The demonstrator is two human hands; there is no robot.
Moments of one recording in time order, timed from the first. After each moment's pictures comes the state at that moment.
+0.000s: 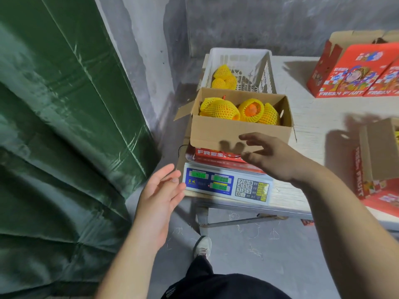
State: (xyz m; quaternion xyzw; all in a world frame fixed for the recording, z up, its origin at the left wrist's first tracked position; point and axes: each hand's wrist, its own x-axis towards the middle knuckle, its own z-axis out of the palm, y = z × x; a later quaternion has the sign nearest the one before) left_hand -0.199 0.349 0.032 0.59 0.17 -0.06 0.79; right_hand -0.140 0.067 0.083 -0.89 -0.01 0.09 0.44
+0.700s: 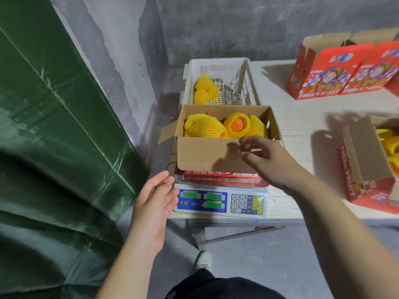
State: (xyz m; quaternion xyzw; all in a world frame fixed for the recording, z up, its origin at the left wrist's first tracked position) left_hand -0.132 0.338 0.033 0.58 0.18 -0.07 0.79; right_hand -0.110 0.057 0.074 -0.87 0.06 -0.02 0.48
